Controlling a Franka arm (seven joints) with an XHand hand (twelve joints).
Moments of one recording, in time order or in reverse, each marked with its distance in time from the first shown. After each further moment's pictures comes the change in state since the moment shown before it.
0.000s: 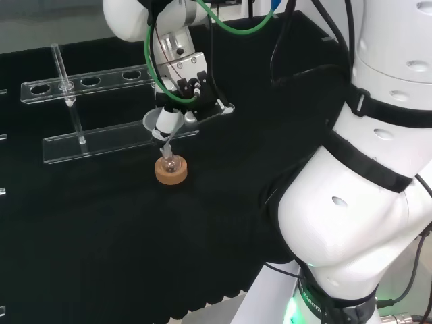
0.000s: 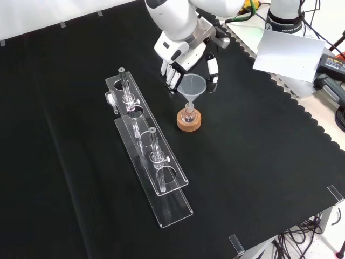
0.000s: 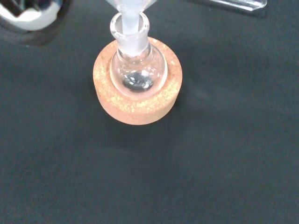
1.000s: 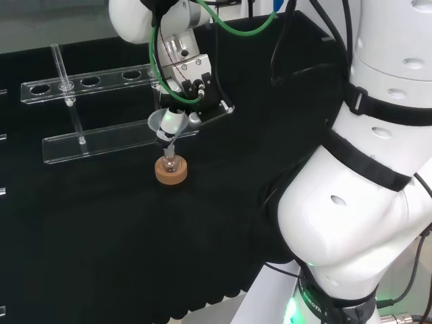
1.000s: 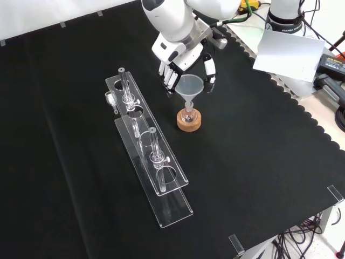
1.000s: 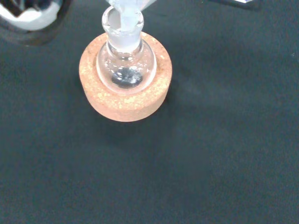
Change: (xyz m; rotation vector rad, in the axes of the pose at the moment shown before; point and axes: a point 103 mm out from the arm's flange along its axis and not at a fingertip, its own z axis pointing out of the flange) arm -0.011 0.005 0.006 0.004 0.004 0.011
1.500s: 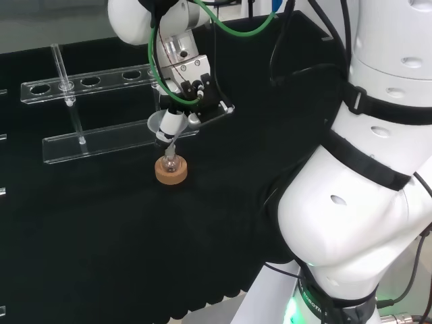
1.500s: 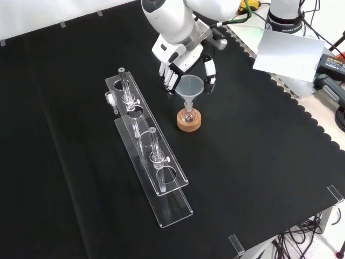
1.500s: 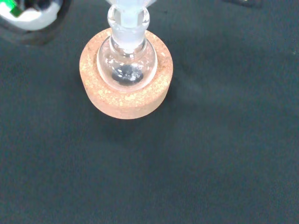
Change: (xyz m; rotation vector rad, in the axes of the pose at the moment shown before) arm 0.003 0.001 0.002 0.009 -0.005 -0.004
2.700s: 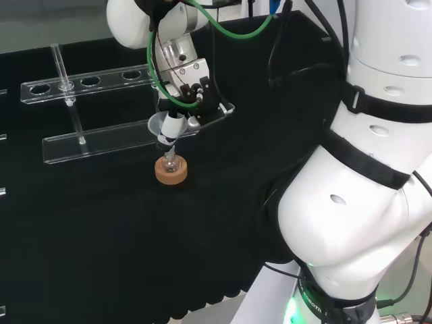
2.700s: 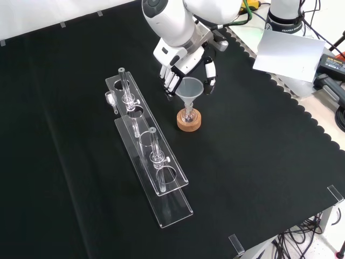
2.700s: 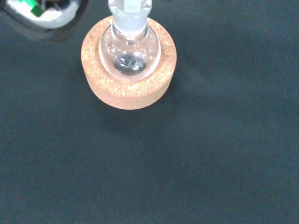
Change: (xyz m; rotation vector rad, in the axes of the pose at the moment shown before) arm 0.002 0.000 0.006 0.016 -0.005 -0.002
